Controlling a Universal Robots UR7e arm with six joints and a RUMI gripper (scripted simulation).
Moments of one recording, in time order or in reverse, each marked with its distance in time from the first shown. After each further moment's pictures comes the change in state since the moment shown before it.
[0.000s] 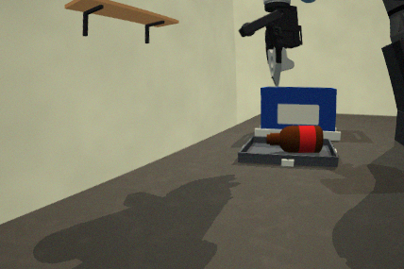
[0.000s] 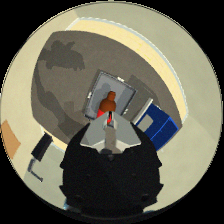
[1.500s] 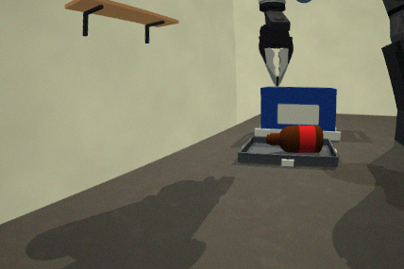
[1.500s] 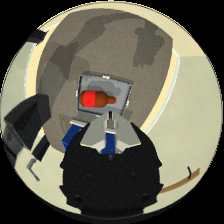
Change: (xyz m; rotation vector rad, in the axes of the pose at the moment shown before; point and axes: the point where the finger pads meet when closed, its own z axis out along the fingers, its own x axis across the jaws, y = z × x) arm -0.011 -0.001 0.000 -0.004 0.002 -1.346
